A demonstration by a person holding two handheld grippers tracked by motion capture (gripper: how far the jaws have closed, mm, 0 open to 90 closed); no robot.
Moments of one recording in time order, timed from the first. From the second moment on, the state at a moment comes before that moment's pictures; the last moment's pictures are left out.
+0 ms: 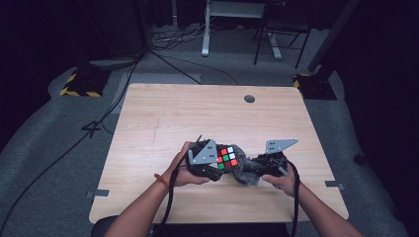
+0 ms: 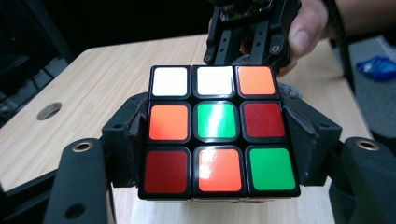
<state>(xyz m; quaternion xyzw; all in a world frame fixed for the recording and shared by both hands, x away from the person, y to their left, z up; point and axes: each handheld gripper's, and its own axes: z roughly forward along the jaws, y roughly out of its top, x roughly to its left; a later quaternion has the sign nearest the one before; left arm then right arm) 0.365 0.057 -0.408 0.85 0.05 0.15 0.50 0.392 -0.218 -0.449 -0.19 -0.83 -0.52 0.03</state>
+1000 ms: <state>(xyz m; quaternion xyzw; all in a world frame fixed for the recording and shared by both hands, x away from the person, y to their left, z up) 0.368 0.048 -0.418 0.88 0.06 0.17 0.44 0.382 -0.222 -0.429 -0.17 -0.83 -0.52 -0.04</state>
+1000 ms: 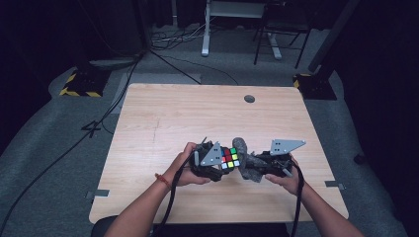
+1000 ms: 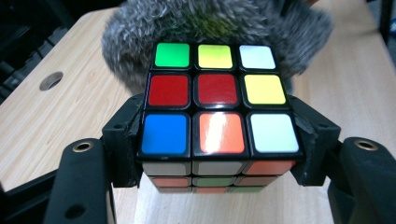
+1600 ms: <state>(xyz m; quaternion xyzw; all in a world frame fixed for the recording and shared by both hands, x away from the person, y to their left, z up) 0.363 0.042 -0.427 0.89 0.03 0.14 0.44 0.378 -0.224 -0.425 -0.16 -0.85 -0.49 -0.07</state>
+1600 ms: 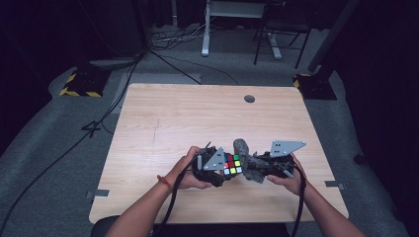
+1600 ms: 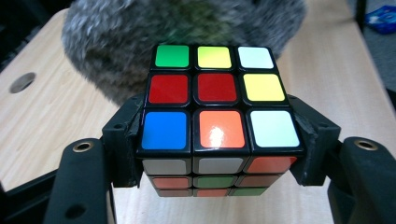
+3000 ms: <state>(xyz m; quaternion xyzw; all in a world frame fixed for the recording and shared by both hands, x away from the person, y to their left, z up) 0.401 0.119 -0.483 0.90 0.18 0.09 0.39 0.408 -0.252 -0.479 -0.24 -0.90 -0.35 -0.09</state>
